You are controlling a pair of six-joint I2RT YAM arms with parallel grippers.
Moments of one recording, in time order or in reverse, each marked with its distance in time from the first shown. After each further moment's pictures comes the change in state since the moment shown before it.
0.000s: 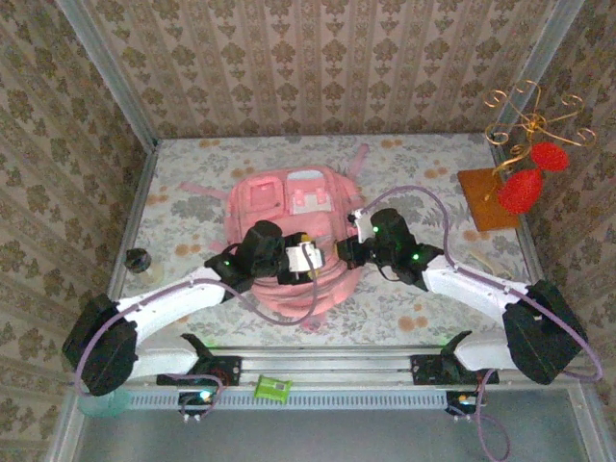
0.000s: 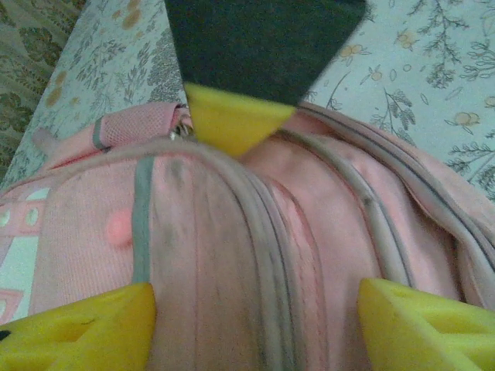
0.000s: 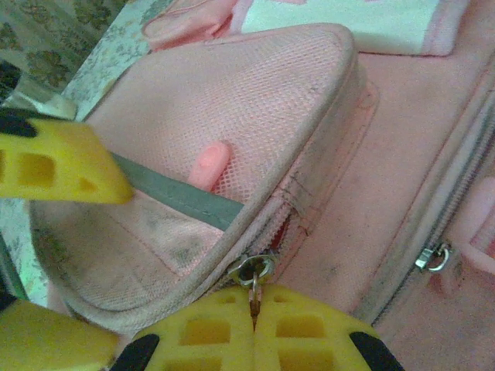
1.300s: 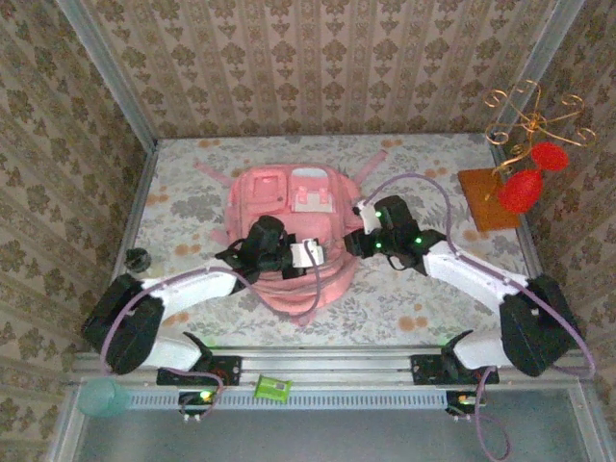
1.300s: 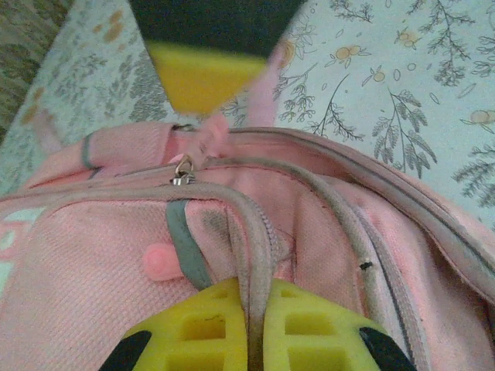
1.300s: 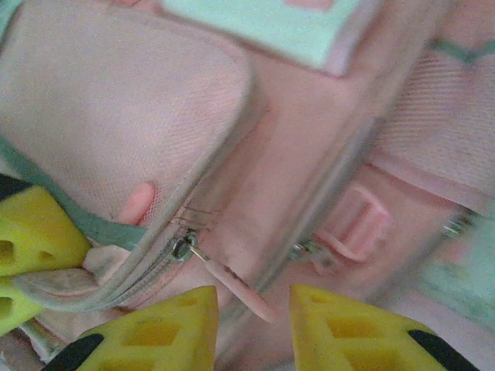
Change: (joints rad) left arm 0.073 0.170 -0.004 0.171 0.148 0.049; right arm -0.109 0.023 0.115 -0.238 0.096 -0.163
